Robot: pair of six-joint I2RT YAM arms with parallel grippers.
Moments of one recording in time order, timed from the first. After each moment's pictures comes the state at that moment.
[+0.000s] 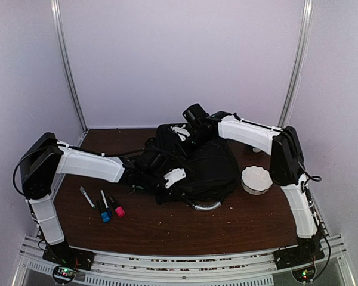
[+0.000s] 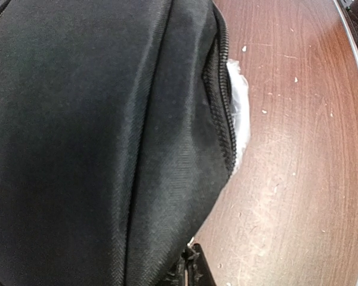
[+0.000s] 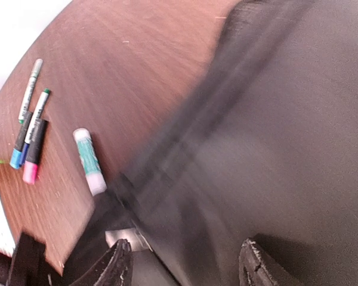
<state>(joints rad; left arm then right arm) -0.89 1.84 1.11 -0.16 0.33 0.31 0.70 2.31 2.12 -0.75 -0.33 0.00</state>
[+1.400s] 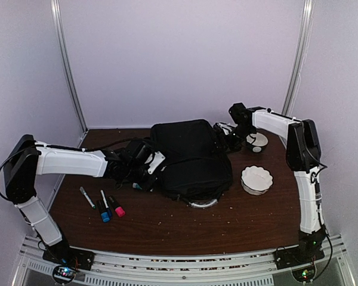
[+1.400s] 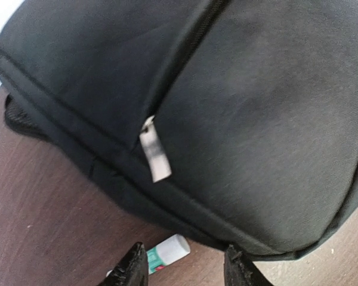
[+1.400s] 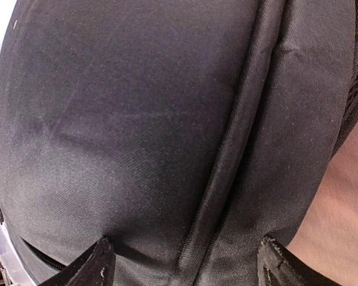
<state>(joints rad) -0.82 1.68 1.05 -0.27 -0.14 0.09 0.33 2.27 1.97 -0.90 -0.46 -0.01</state>
